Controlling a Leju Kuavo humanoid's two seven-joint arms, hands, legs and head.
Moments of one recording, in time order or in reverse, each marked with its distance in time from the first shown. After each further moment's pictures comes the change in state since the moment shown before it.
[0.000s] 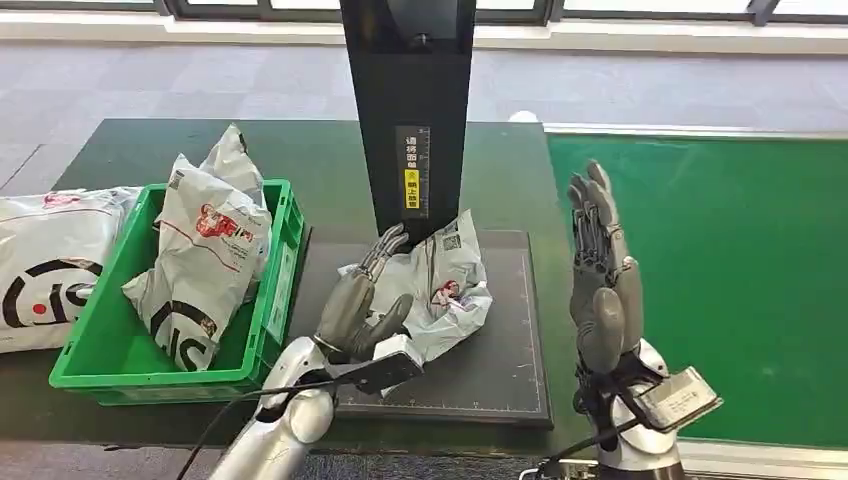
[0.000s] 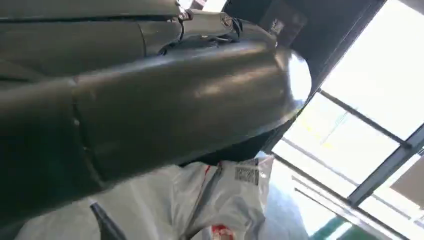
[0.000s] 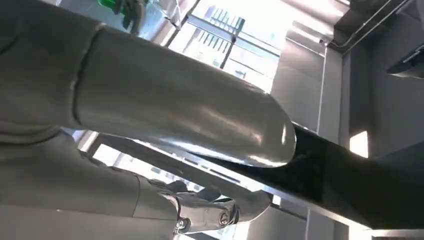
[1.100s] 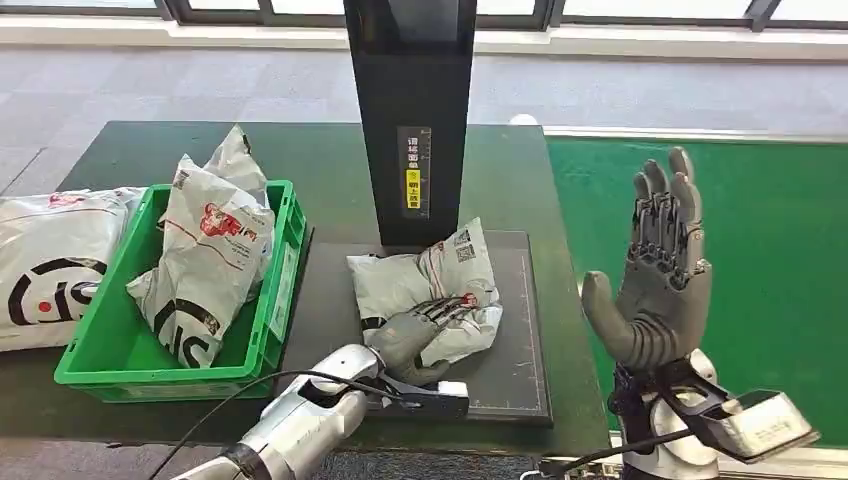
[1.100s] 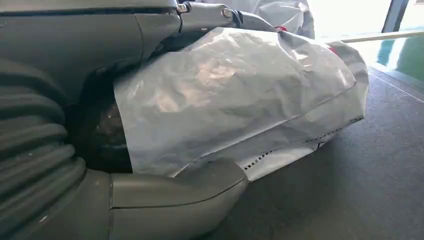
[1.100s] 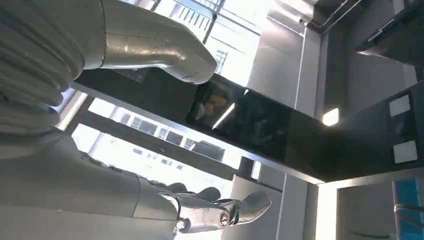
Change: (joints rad) left arm -0.236 -0.063 -0.126 0.617 -0.279 -0.121 0.055; right arm 0.008 0.002 -0.099 -0.098 -0.055 0.043 0.000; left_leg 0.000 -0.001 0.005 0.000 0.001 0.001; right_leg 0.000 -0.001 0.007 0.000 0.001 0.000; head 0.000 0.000
